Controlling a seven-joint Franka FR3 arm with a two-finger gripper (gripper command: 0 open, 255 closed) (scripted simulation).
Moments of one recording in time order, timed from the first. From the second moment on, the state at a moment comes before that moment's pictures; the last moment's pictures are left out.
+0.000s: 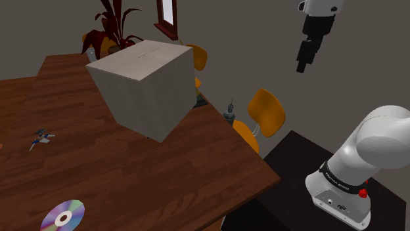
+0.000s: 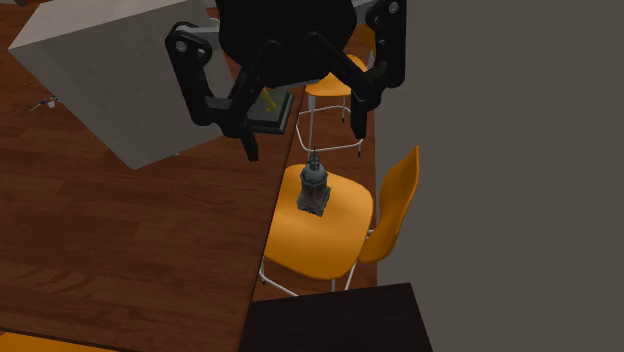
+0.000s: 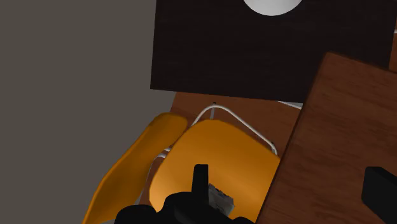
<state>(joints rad) -0.01 -0.76 -0.01 -2.35 -0.10 1.48 -0.10</state>
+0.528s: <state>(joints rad) -0.01 -0.54 -0.04 -2.34 -0.12 1.64 -0.15</state>
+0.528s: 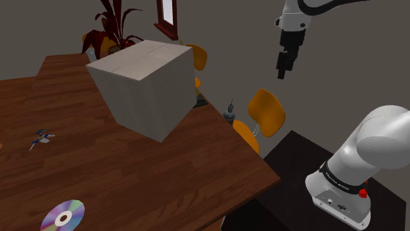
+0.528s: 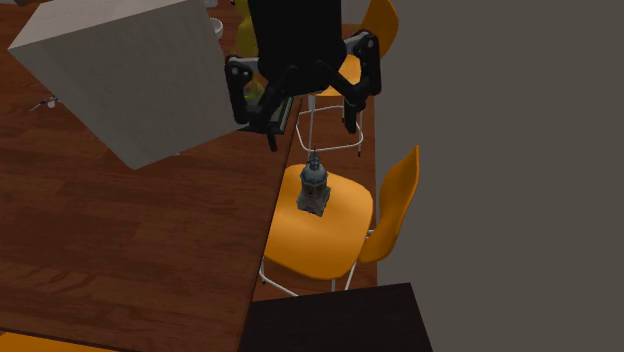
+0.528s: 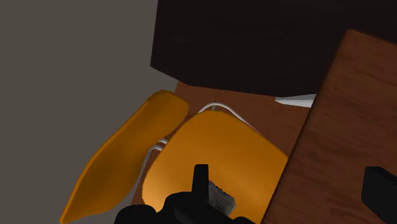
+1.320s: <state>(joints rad) -0.01 -0.07 -0.08 -2.16 -0.12 1.86 -0.25</state>
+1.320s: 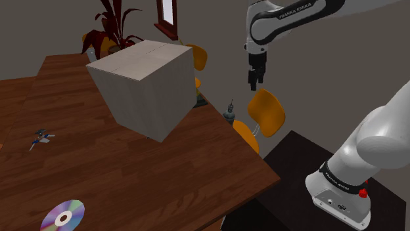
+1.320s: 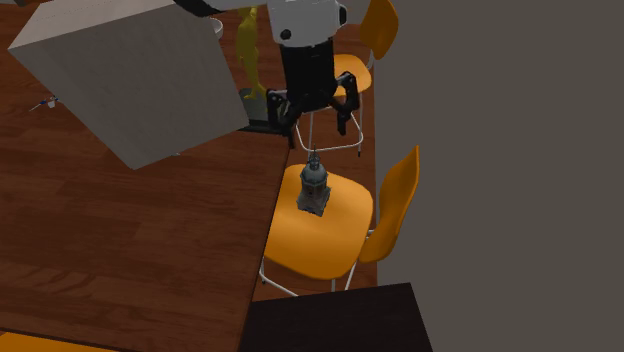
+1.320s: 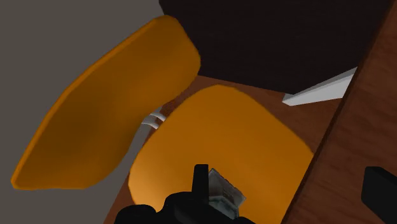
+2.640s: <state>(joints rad) -0.03 0.67 -0.07 -1.63 -0.09 1.92 -0.36</state>
